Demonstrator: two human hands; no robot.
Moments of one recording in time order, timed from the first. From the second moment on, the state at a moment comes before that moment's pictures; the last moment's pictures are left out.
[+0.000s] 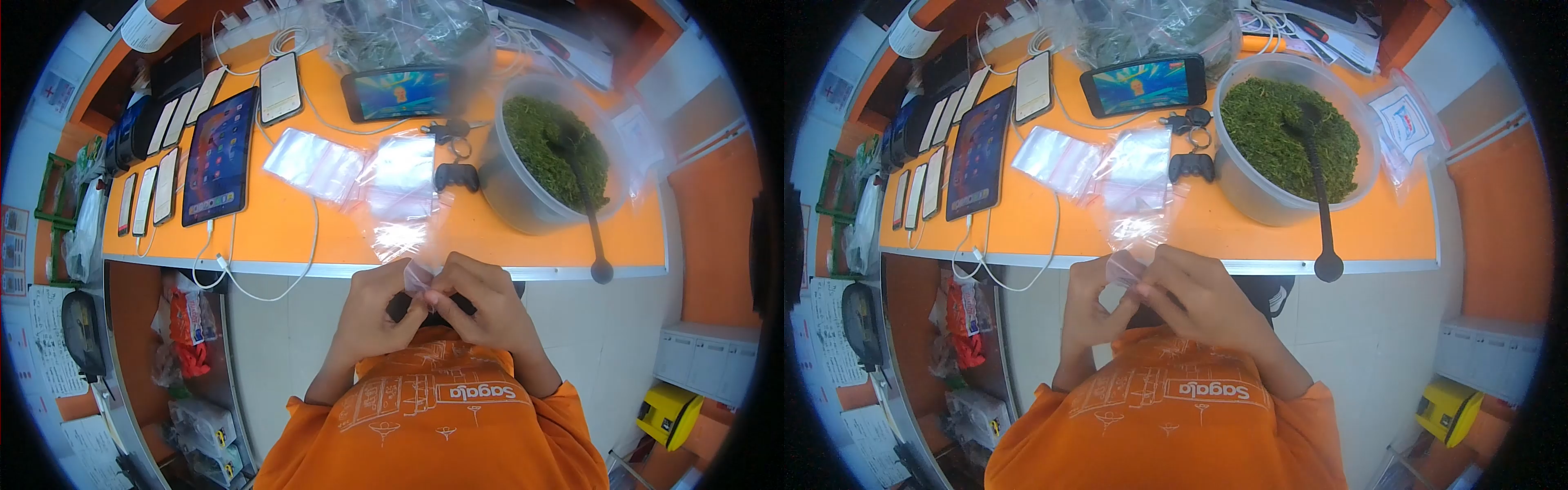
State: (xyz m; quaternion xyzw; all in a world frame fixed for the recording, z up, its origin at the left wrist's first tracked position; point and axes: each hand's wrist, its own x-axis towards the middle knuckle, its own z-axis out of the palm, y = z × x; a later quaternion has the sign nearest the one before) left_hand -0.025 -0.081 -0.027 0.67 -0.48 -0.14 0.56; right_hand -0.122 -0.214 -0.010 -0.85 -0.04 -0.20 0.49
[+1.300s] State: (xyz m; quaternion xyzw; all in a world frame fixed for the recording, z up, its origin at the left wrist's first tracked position) left_hand -0.028 -0.112 -0.036 0.69 -0.43 0.22 0.54; right_hand -0.105 -0.199 -0.031 -0.86 0.03 -0.43 0.28
